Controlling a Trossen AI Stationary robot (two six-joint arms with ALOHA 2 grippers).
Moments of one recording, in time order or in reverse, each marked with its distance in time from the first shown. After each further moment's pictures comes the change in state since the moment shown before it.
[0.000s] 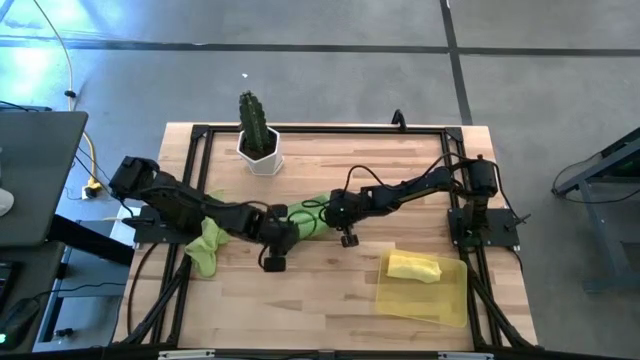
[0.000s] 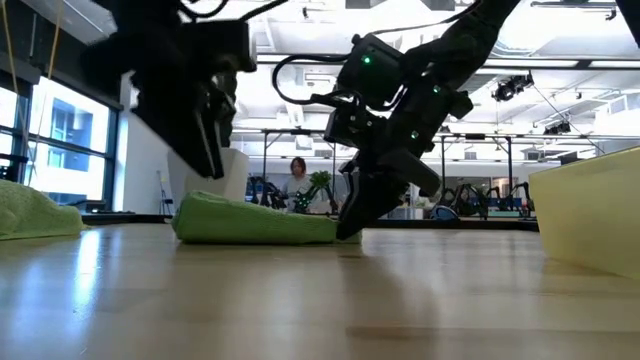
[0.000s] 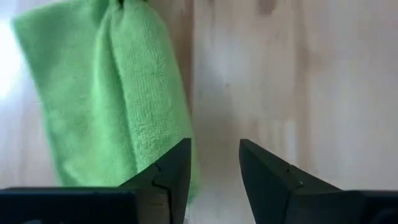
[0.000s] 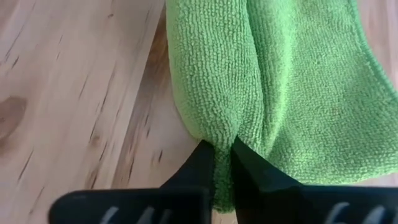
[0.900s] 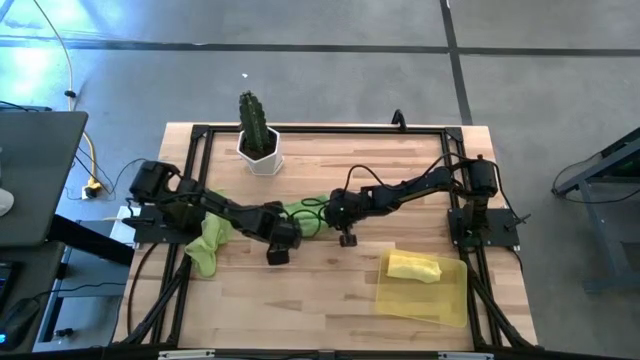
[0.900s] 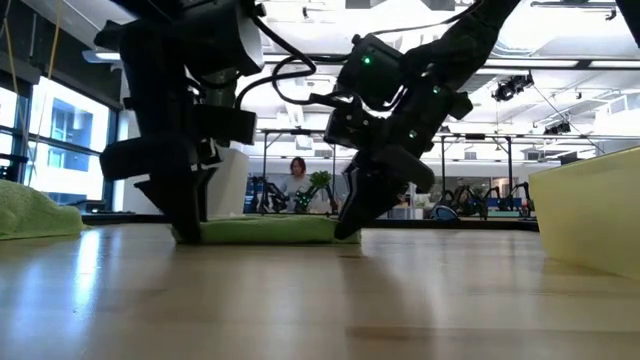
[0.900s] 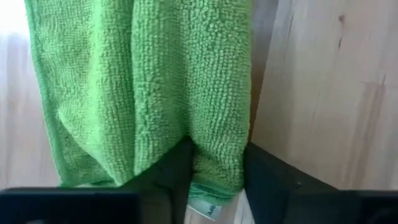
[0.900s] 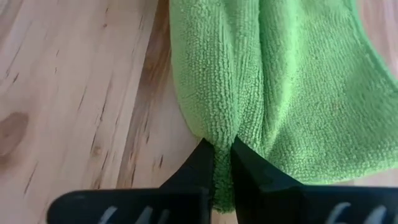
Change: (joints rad) left arm 0.063 0.183 -0.035 -0.033 -0.034 -0.111; right arm -0.001 -0.003 -0.001 0.009 -0.006 0.072
